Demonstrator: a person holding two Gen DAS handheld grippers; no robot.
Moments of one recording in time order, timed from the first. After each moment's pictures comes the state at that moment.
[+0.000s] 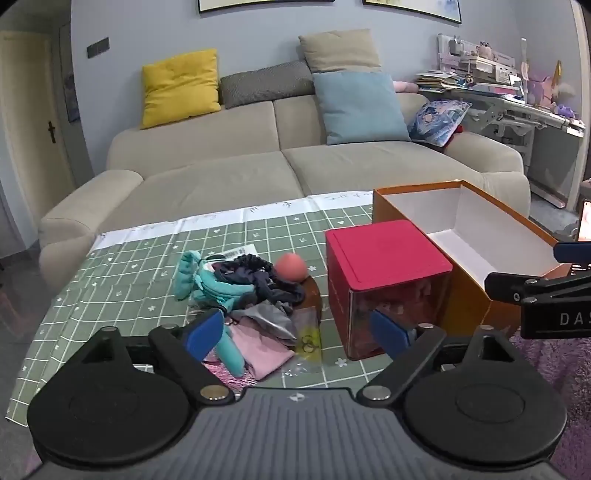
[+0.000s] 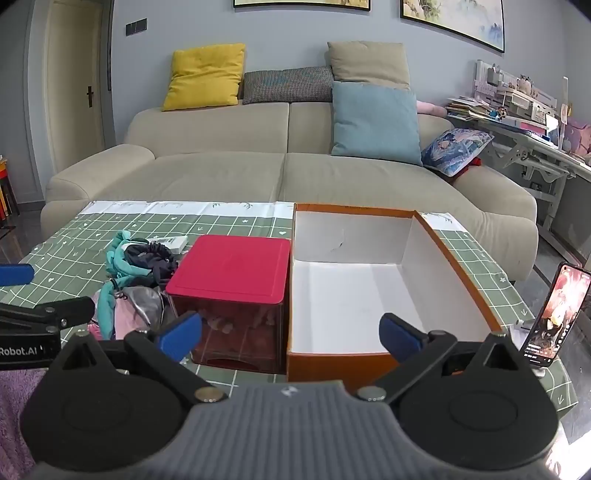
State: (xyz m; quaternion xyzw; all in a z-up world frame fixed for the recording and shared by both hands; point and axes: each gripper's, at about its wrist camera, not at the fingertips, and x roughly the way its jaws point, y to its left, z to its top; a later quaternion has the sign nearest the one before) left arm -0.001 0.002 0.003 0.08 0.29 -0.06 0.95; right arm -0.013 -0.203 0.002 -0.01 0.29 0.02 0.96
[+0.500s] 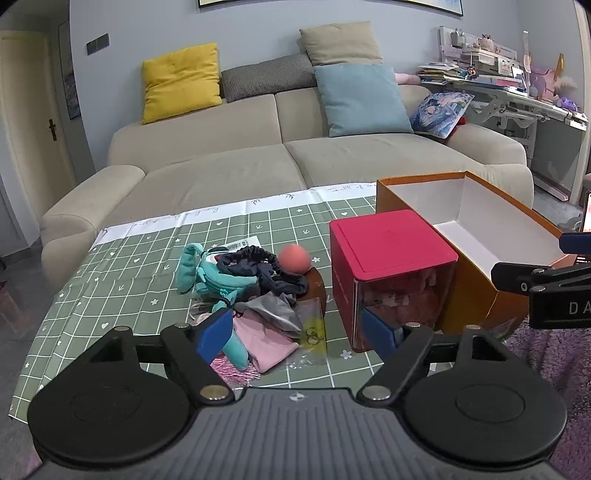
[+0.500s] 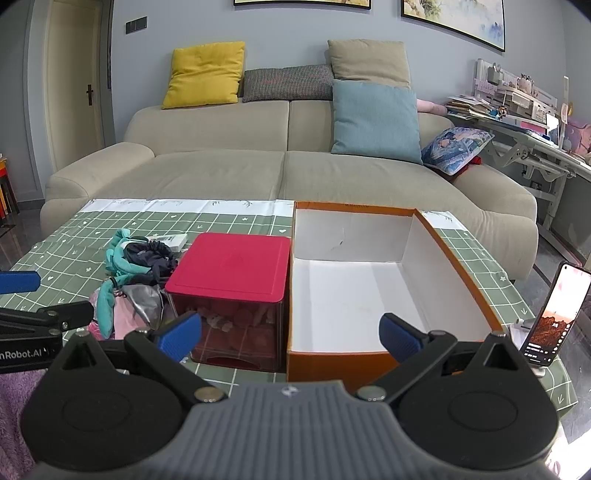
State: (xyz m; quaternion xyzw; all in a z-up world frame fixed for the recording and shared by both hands) left arm -0.001 0.002 0.000 0.08 0.30 -0.06 0.95; right arm -0.011 -0.203 0.000 -0.01 0.29 0.02 0.96
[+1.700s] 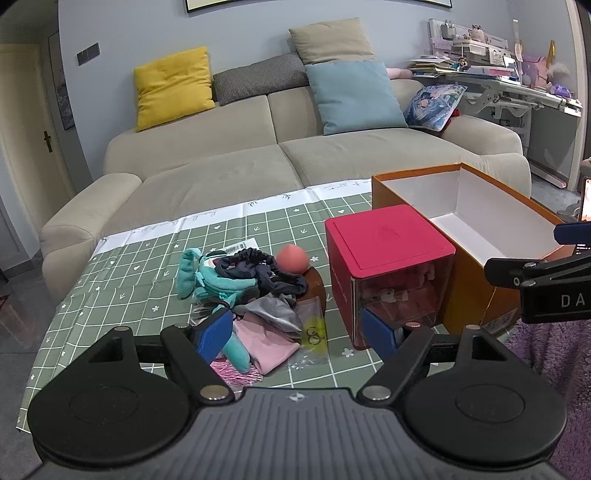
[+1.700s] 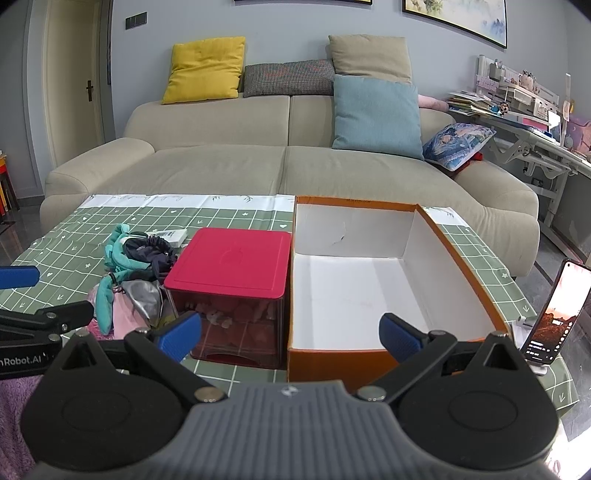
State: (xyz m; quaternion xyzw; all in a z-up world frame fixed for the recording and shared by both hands) left arm 0.000 -0.002 0.000 0.10 0.30 -0.06 0.95; right arm -0.006 -0.200 -0.010 -0.01 0.30 0.02 0.95
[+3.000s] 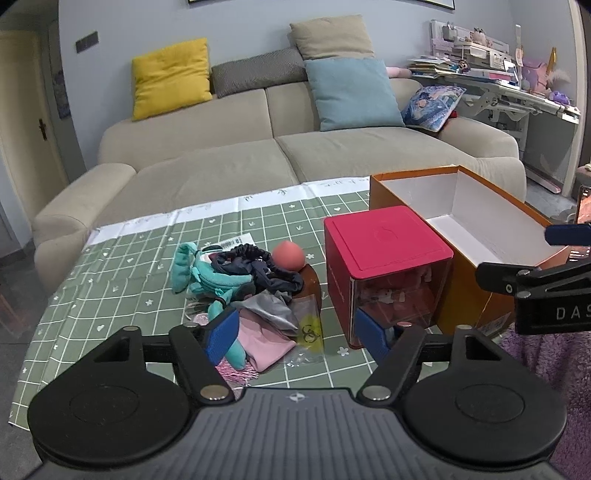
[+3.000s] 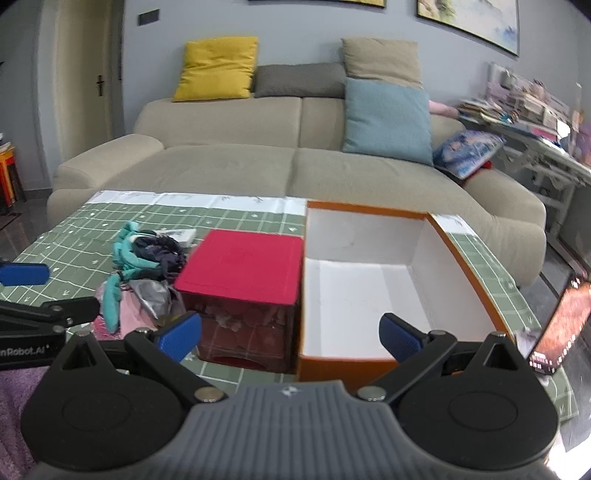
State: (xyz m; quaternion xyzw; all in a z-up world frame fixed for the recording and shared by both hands) left arm 0.004 0.005 0.001 0.09 0.31 -0.07 0.94; right arm -0.005 -0.191 -0.003 -0.03 0.29 0.04 0.96
